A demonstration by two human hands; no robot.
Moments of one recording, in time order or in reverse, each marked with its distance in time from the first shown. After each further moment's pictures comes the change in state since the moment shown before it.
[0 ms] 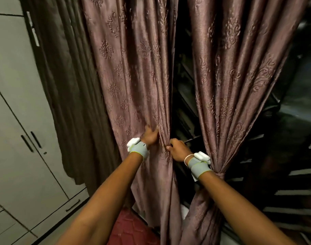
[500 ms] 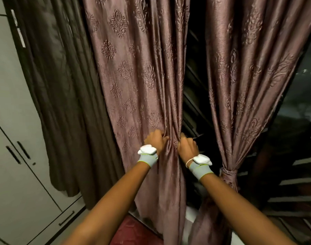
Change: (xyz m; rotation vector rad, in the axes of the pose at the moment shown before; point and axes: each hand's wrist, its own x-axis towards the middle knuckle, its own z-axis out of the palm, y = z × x) left_hand -0.044 -0.011 -0.026 0.648 0.040 0.398; right_hand 0.002 -0.017 0.031 -0.223 0.356 0.168
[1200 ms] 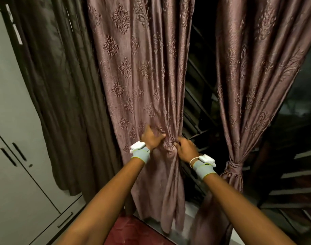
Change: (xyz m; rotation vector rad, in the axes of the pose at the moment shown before) left_hand 0.028 -0.053 0.002 -0.487 -0.051 -0.125; right_hand -0.008 -0.011 0.019 0.148 -0.080 -0.020
